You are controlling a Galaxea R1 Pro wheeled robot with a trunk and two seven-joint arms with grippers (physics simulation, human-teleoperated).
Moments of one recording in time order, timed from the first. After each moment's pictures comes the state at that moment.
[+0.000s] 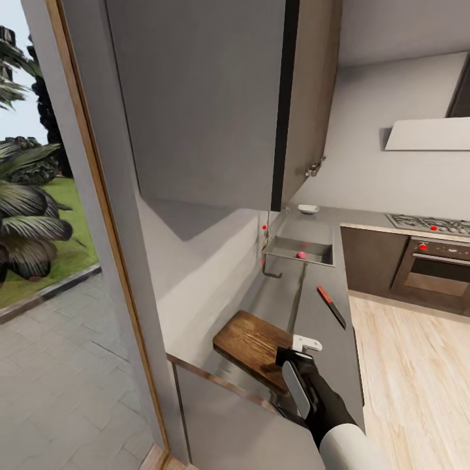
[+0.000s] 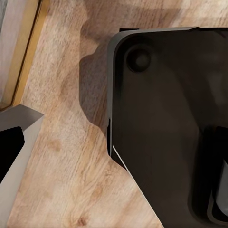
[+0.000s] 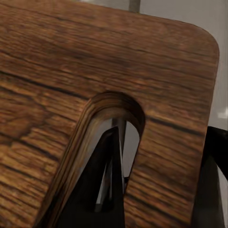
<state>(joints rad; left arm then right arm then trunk) 0.00 0.05 0.00 0.03 0.01 -0.20 0.00 -0.56 0.17 0.04 -0.80 -0.24 0.42 -0.44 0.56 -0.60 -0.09</state>
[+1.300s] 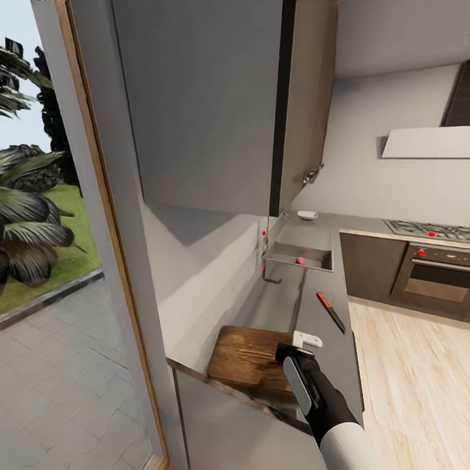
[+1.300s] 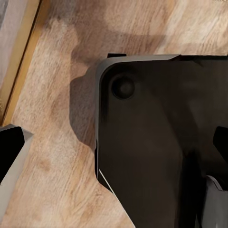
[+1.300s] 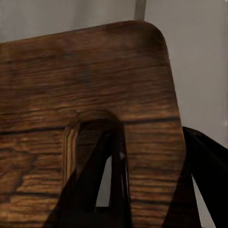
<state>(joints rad) 0.00 0.02 0.01 -0.01 0.01 -0.20 0.01 -0.56 0.17 0.03 -0.85 -0.25 0.46 -0.44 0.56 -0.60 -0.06</state>
